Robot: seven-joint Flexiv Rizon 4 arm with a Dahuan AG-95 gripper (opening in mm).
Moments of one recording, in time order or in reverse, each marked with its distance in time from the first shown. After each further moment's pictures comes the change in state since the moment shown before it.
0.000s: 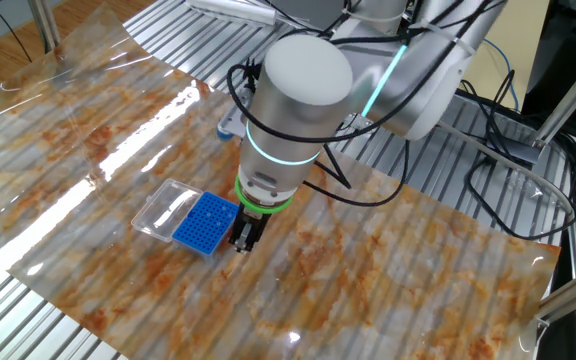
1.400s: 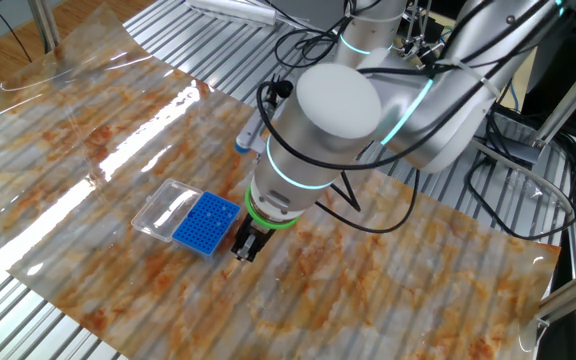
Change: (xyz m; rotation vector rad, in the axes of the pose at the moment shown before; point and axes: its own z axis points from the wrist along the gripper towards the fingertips) arm 0.007 0.009 0.012 0.008 -0.091 0.065
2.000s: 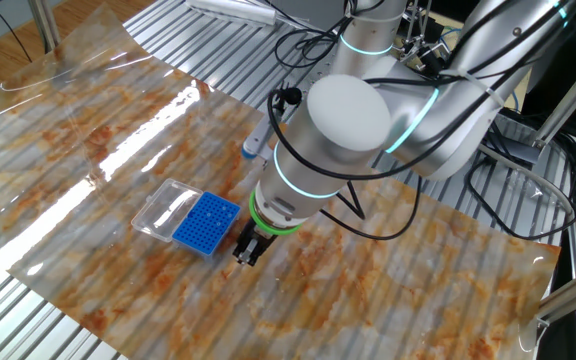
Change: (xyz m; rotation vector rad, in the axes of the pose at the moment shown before) arm 0.004 0.002 0.001 0.003 -0.015 0.018
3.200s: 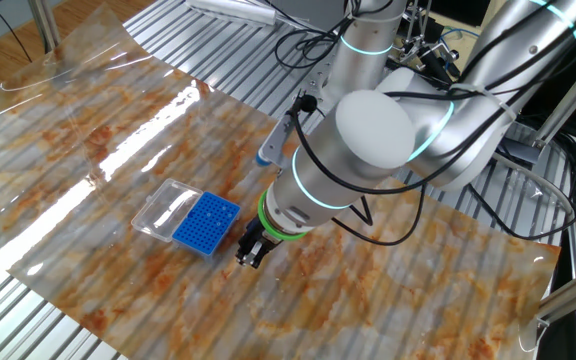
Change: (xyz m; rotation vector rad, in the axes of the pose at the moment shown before) arm -0.002 0.001 -0.001 -0.008 -0.085 -0.030
